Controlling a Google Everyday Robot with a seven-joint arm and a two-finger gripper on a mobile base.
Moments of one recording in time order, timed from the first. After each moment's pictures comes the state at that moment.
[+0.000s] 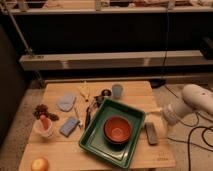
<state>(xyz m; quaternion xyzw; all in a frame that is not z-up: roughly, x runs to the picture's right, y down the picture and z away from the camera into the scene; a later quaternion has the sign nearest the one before) 0.282 0.186 0.757 -0.24 -0.31 -0.26 0.88</state>
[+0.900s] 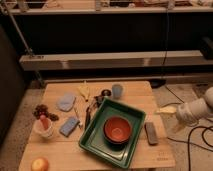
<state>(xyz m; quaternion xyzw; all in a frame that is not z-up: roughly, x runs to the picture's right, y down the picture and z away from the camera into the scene) 0.312 0.168 0.723 -0.08 -0.40 -0.38 0.83</state>
